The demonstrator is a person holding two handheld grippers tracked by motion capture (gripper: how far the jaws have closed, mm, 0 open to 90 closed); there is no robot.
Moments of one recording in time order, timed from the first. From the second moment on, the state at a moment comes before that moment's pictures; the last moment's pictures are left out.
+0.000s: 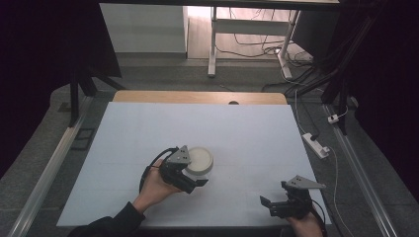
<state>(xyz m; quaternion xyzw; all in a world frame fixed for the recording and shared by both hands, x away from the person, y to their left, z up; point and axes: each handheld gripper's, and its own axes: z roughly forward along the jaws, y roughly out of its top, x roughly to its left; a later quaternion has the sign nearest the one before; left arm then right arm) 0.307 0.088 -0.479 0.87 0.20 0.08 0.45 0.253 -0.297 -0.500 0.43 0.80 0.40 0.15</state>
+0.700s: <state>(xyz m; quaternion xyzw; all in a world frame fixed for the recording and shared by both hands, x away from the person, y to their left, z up) 0.306 0.085 -0.480 0.87 0.19 0.08 0.45 0.250 -0.287 -0.490 0.40 0.80 0.42 0.16</state>
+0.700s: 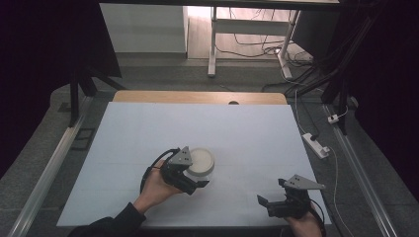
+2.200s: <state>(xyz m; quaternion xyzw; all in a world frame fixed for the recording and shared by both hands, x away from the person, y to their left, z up) 0.306 0.085 -0.479 0.87 0.19 0.08 0.45 0.281 -0.173 -0.433 0.27 0.81 0.51 0.08</state>
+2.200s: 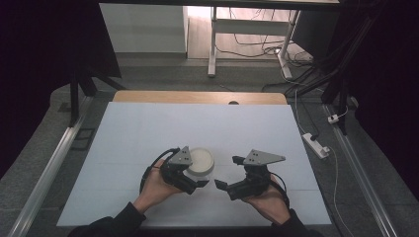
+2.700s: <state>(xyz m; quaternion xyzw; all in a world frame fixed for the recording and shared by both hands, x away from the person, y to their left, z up) 0.306 0.083 -0.479 0.87 0.19 0.08 0.45 0.295 -0.130 -0.430 0.24 0.83 0.50 0.10</state>
